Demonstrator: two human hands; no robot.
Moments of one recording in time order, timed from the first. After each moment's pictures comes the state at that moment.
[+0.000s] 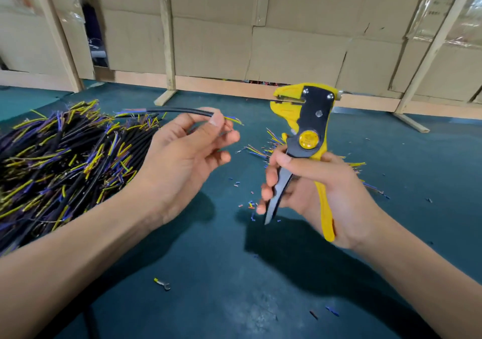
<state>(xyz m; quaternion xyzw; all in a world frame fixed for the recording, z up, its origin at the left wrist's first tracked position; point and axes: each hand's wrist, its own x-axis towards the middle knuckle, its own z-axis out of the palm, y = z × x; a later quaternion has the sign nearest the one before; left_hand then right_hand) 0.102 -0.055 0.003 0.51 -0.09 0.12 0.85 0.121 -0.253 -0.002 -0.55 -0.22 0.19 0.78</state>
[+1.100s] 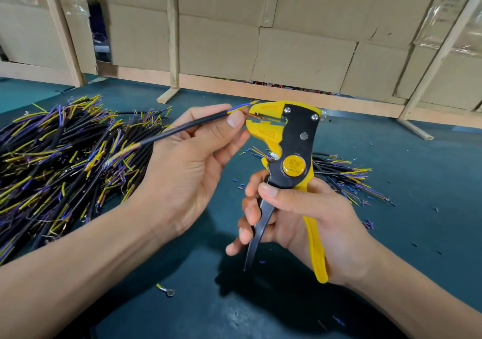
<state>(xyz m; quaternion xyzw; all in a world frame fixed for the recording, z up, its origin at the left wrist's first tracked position) 0.094 -0.065 0.005 0.41 -0.12 0.16 0.89 0.099 -0.235 -0.014 -0.48 -0.29 0.31 0.77</state>
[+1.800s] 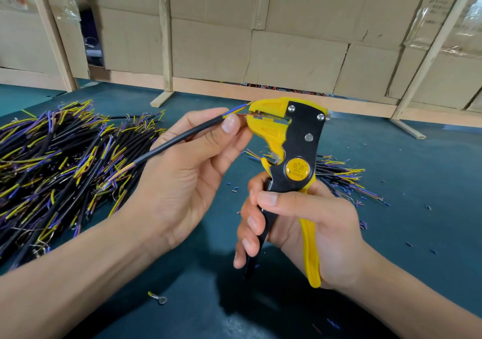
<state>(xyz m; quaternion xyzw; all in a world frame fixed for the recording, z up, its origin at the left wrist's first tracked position) 0.088 -0.073 0.009 0.39 -0.13 0.15 0.90 0.094 -0.234 -0.010 -0.46 -0.32 0.28 0.78</state>
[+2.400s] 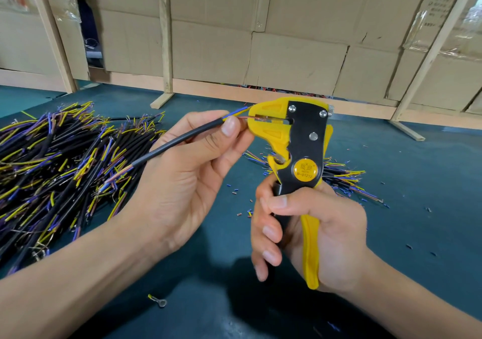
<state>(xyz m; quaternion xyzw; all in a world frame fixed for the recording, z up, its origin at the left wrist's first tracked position) 0.086 -0.071 0.009 0.43 -0.17 0.14 0.88 0.090 -0.235 -0.006 -0.47 -0.30 0.26 0.79</state>
